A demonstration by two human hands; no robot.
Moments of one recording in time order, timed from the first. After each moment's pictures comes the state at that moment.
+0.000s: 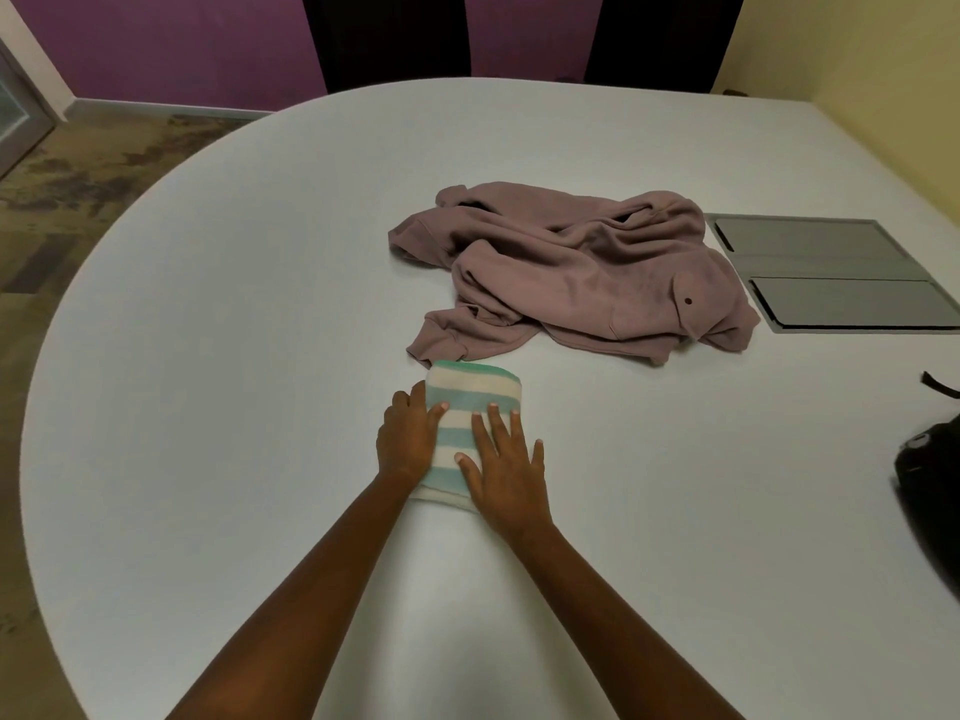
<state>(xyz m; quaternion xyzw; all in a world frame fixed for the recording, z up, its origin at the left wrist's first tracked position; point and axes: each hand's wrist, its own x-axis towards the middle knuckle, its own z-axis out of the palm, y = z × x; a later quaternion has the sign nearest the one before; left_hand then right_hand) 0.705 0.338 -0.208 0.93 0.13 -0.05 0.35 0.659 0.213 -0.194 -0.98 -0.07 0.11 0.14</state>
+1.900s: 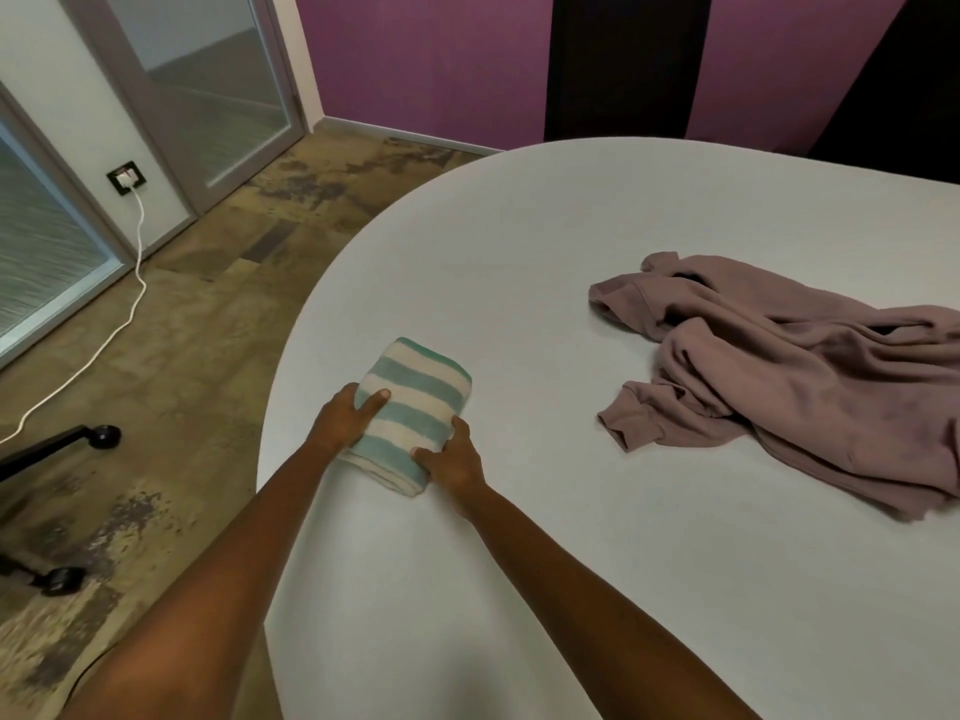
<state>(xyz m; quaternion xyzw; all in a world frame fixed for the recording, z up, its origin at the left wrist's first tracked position) 0.678 0.621 -0.183 0.82 0.31 -0.03 0.47 0.697 0.463 -0.193 -0.75 -0.03 0.33 0.57</state>
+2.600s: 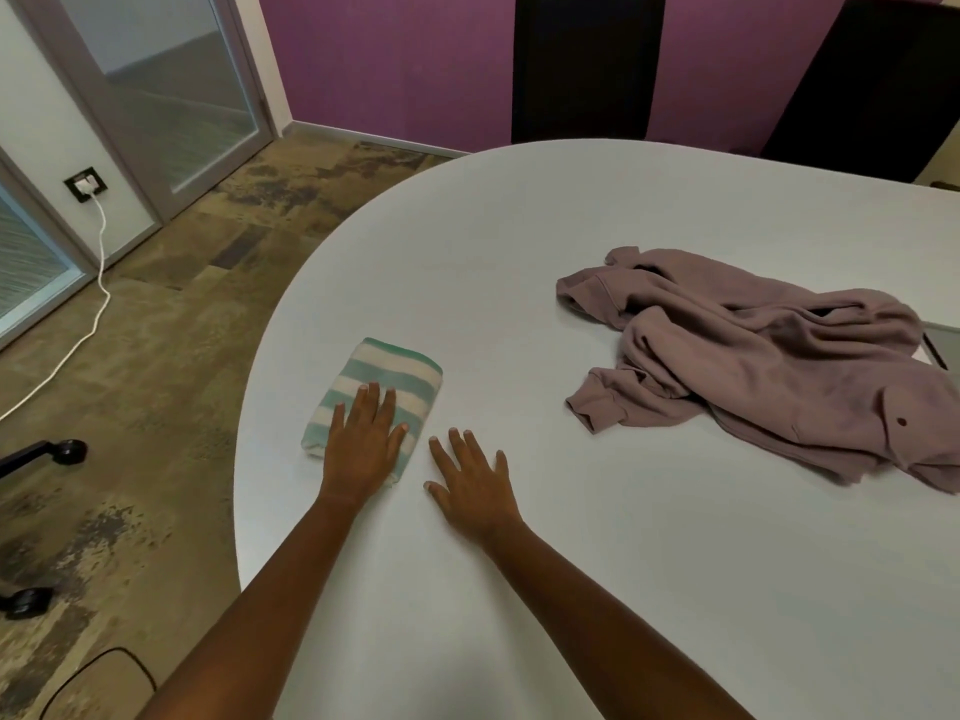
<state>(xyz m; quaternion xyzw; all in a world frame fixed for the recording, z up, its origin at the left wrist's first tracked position) 0.657 0.562 -0.209 0.99 0.12 0.00 0.04 0.679 0.397 -0.199 -0.91 -0.34 0.21 0.05</state>
